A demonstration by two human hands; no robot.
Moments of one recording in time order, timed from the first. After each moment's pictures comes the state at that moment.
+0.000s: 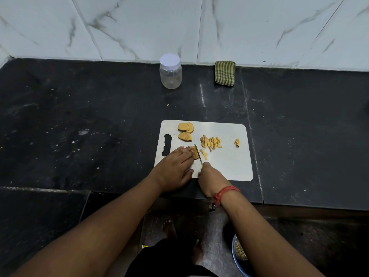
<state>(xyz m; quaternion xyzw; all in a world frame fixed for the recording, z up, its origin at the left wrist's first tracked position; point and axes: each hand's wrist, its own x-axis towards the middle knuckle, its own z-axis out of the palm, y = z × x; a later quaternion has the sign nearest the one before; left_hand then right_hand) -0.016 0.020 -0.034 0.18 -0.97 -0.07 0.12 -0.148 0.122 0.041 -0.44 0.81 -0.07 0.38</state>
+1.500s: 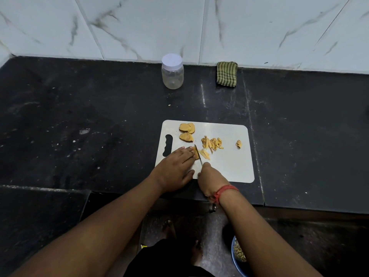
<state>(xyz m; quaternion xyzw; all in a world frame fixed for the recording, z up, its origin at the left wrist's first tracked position) -0.016 0.019 -0.034 0.19 -0.97 -0.08 0.11 -0.145 0.114 0.052 -0.43 0.82 -0.04 0.39</state>
